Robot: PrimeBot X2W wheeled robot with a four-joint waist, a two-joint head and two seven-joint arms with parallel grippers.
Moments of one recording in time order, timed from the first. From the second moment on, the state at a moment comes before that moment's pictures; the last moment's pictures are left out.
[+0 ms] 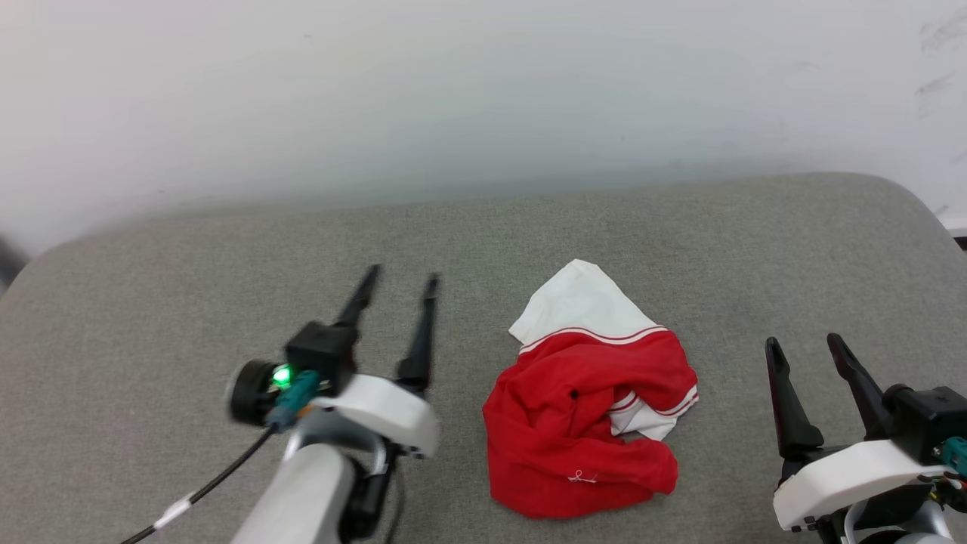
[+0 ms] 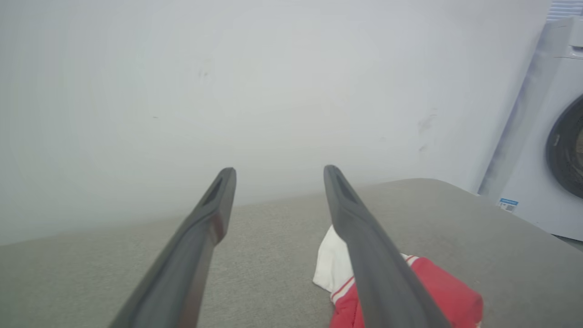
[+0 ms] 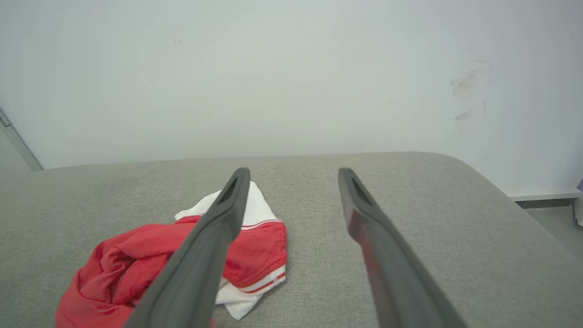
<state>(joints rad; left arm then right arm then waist) -0.32 0.13 -0.40 0.25 -0.34 0.07 -0.21 0.02 -0.05 -0.06 -0.08 0.12 0.13 0.03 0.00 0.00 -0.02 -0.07</state>
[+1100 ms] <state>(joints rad) -0.03 0.33 -0.28 0.07 -0.41 0.16 -0.11 0.06 -0.05 -0.02 -0.07 0.14 0.13 0.05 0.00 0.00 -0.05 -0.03</state>
